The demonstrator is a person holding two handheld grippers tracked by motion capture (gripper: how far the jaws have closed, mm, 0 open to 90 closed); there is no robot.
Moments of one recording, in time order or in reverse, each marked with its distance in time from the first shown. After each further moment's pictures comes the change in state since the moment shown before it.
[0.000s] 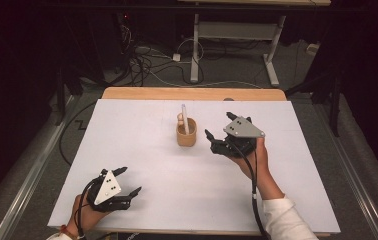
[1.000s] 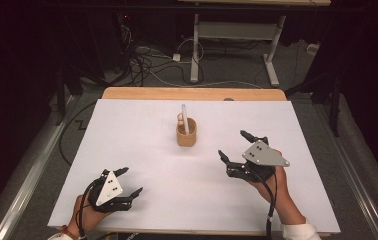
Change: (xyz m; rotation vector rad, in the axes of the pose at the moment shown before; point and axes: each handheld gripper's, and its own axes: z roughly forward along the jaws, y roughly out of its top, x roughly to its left) left arm -0.003 -0.001 0.001 0.003 -0.004 0.008; right arm 0.005 -0.030 -0.061 -0.038 0.027 -0.027
